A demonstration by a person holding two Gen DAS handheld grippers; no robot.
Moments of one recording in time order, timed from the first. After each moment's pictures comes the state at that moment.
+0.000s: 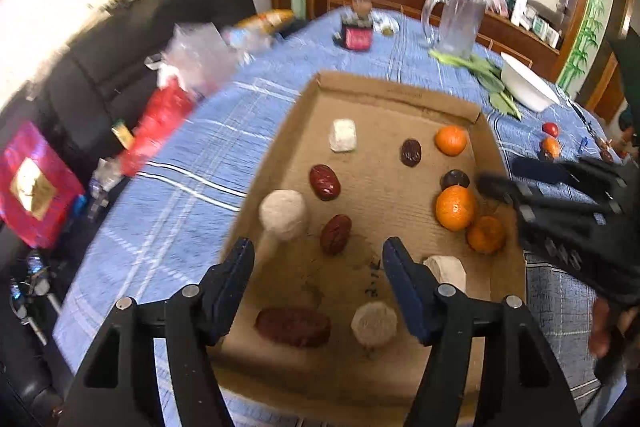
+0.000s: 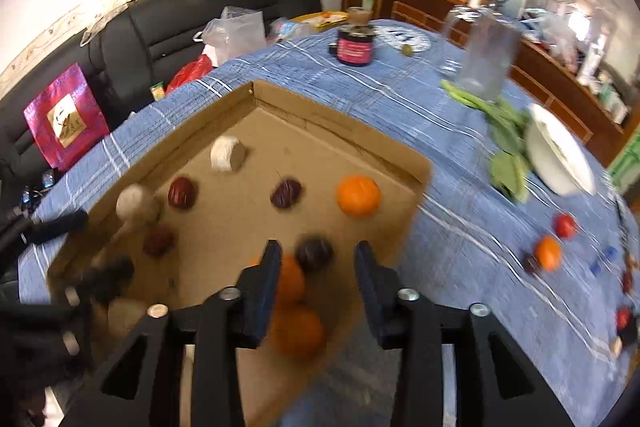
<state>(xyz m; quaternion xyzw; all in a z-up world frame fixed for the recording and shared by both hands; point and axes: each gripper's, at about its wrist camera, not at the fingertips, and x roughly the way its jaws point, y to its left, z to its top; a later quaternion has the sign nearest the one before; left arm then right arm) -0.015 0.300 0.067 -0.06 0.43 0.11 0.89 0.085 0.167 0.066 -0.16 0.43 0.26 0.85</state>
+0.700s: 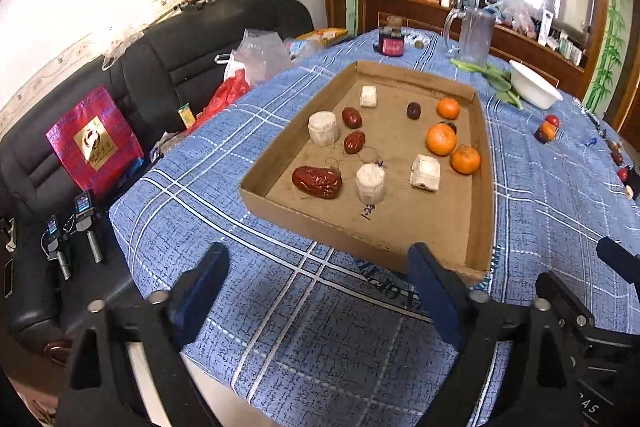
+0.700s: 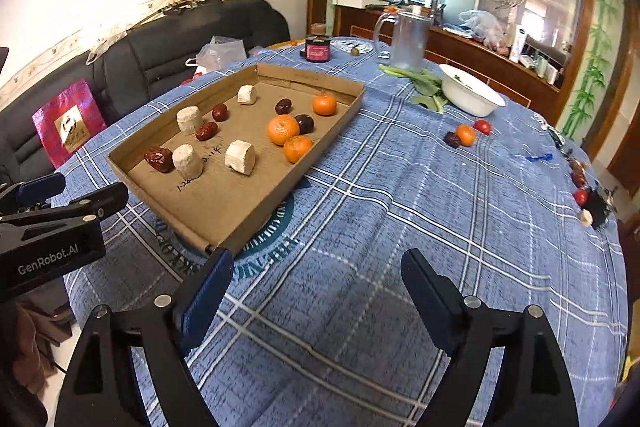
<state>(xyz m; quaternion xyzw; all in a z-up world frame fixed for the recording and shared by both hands) -0.138 0.245 0.076 -0.07 0.39 0.21 0.89 -0.082 0.070 0.065 -0.11 0.37 0.22 0.90</state>
